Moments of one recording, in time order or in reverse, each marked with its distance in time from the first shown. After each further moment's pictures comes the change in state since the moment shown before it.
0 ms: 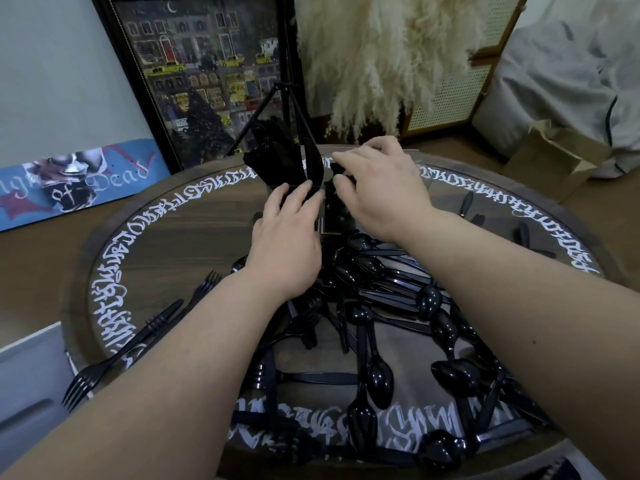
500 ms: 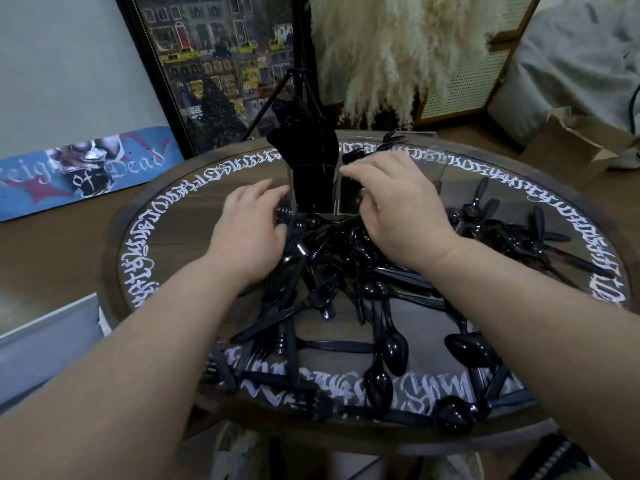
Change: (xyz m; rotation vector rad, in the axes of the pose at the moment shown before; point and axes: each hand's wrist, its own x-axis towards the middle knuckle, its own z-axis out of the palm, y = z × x) left_hand -0.023 -0.057 -0.022 0.017 0.014 -0.077; right_hand -0.046 -0.018 0.005 0.188 0.223 -0.214
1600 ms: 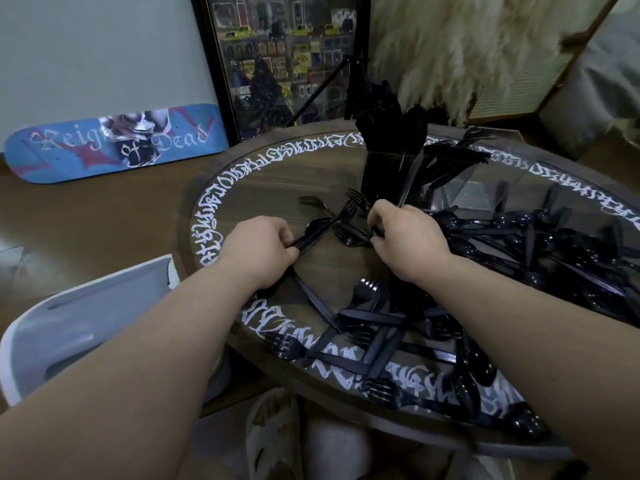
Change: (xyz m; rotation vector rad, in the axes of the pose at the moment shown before) left_hand -0.041 -0.076 -0.012 -0.059 -0.170 -0.286; right_hand 0.000 -0.055 0.069 -0.070 -0.542 0.389
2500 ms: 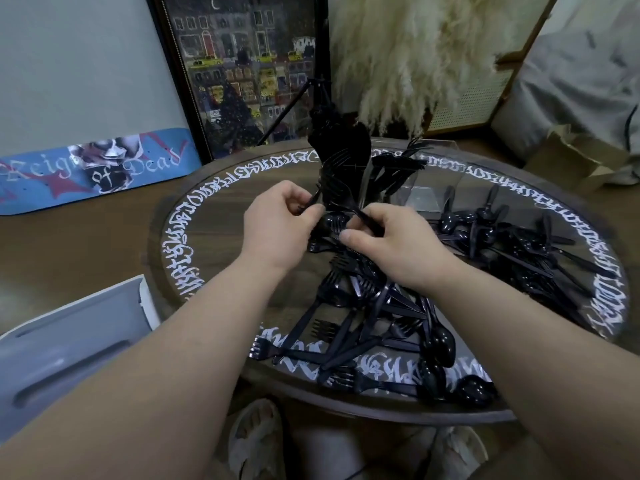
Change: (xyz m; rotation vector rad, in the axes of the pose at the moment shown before) left_hand -0.012 0.085 -0.004 -0.633 0.293 0.117; right_hand -0.056 0.001 -0.062 0.585 0.026 0.090
